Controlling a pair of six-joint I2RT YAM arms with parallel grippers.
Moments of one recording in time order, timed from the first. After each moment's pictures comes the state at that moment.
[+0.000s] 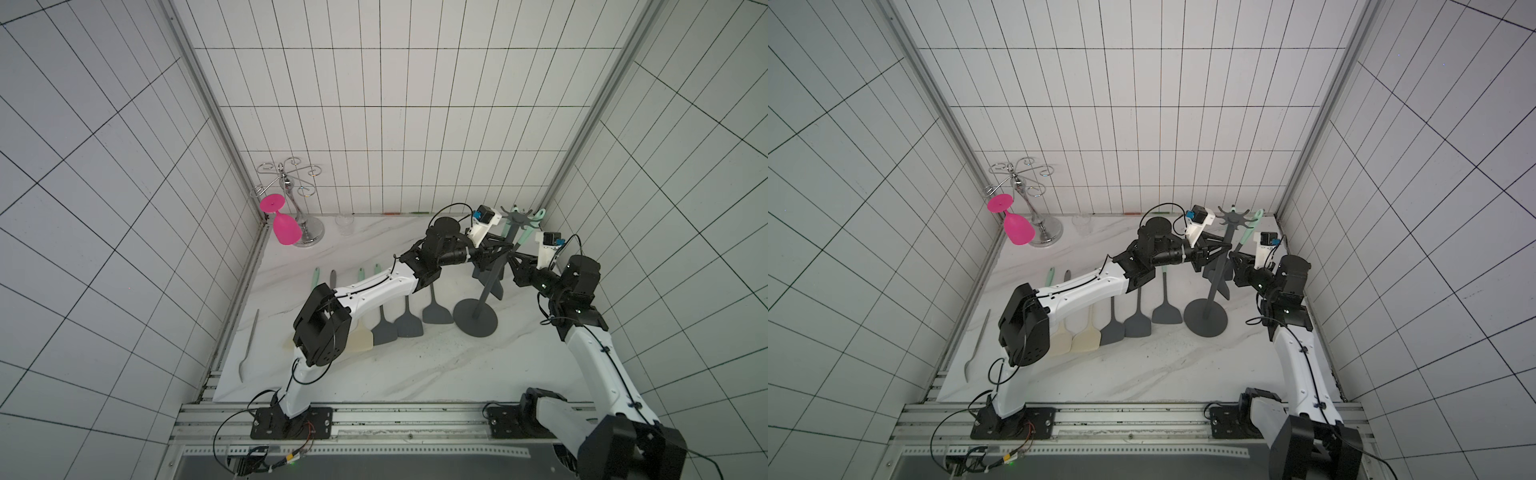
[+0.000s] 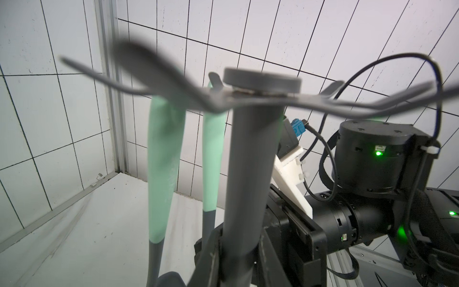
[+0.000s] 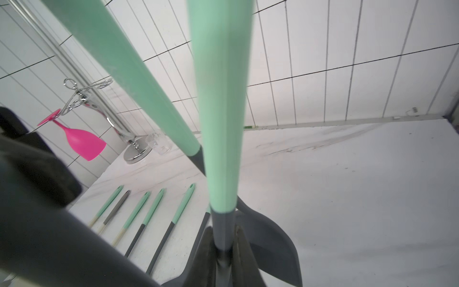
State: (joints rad) left arm -0.91 2.07 1.81 0.27 0.50 -0.22; right arm -0.20 1.01 0.71 0.05 -0.60 0.18
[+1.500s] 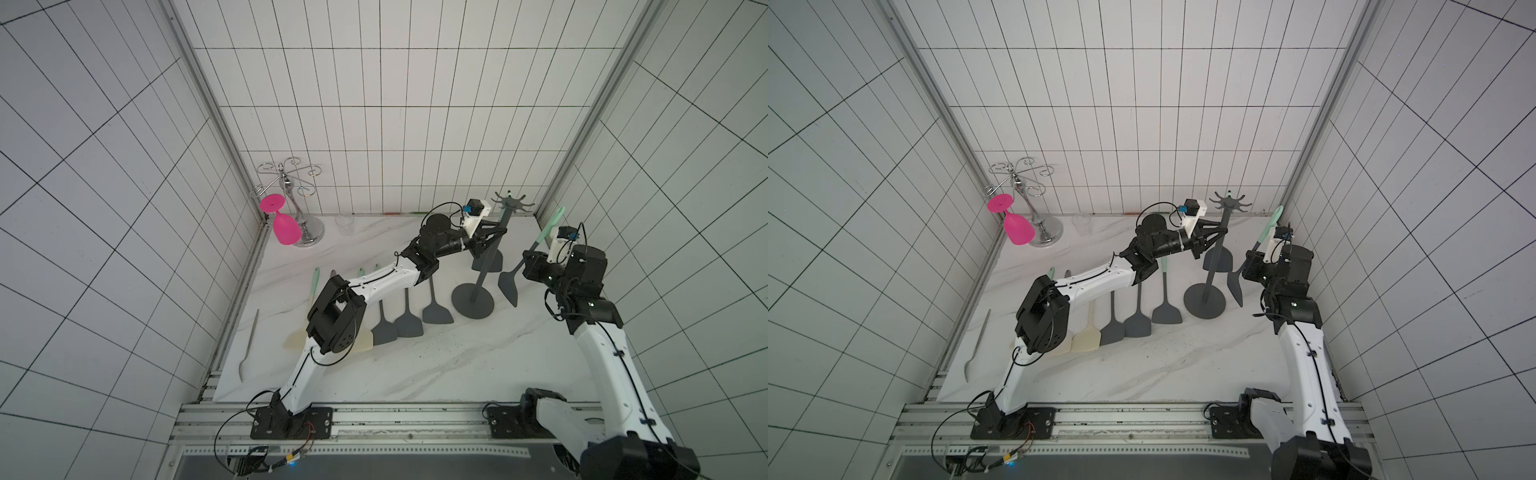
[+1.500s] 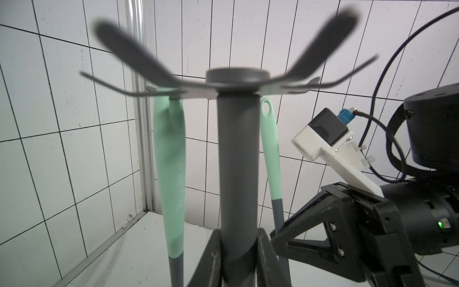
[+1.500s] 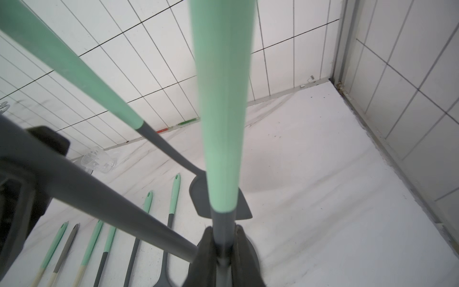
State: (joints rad) left arm -0.84 2.21 1.87 0.52 0.52 -0.18; right arm -0.15 0.97 0.90 -0.34 -0.24 0.25
